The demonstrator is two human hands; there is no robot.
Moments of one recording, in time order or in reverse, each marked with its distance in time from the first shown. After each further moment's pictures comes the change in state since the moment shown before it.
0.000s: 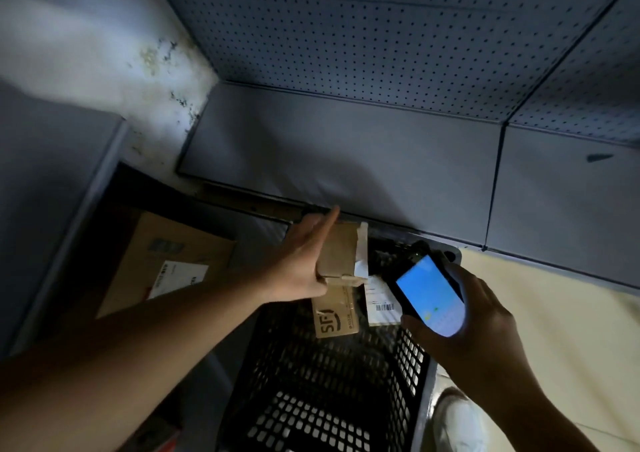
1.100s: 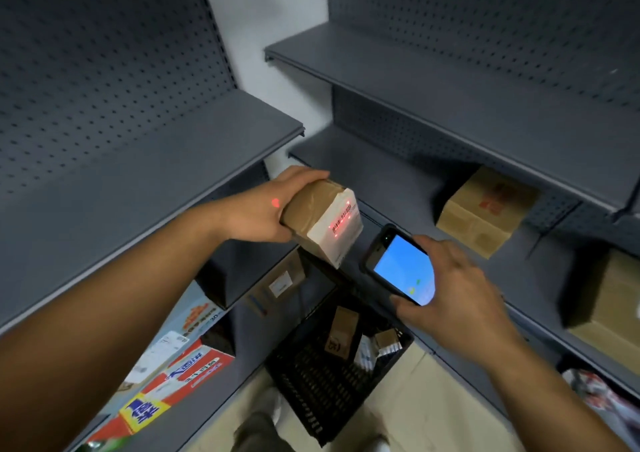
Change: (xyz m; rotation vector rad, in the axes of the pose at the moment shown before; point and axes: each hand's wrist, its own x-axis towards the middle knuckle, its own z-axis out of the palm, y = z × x) left_hand -0.416 0.360 -0.421 -0.072 0.383 -0.055; right_hand -0.241 -0.319 -0.397 -0.418 -0.090 -0.757
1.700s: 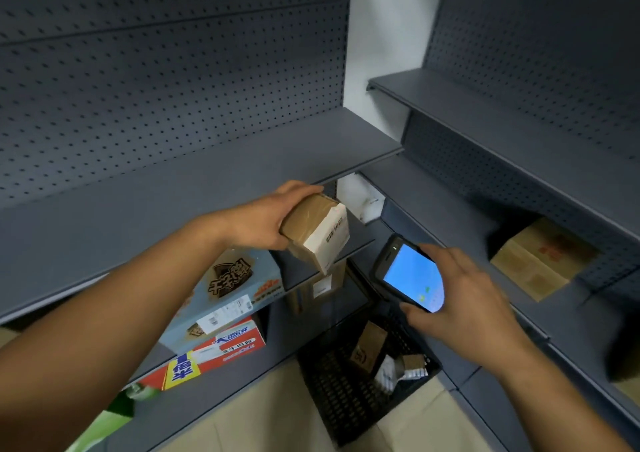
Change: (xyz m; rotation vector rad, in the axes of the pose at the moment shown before) left_hand -0.224 -0.049 -0.032 0.061 0.162 -0.161; right_hand -0.066 -0.153 0.013 -0.079 -0.061 -0.253
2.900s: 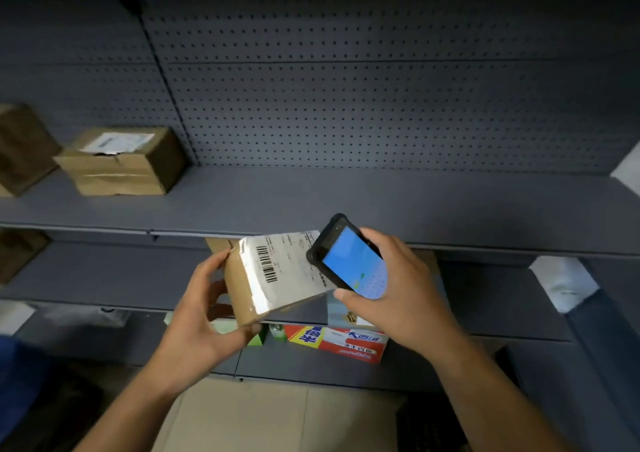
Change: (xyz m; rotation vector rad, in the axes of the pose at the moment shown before) left_hand -0.432 0.013 0.078 -0.471 1.112 -0.711; right_hand 0.018 -0.333 0.113 0.470 -0.279 -0.727
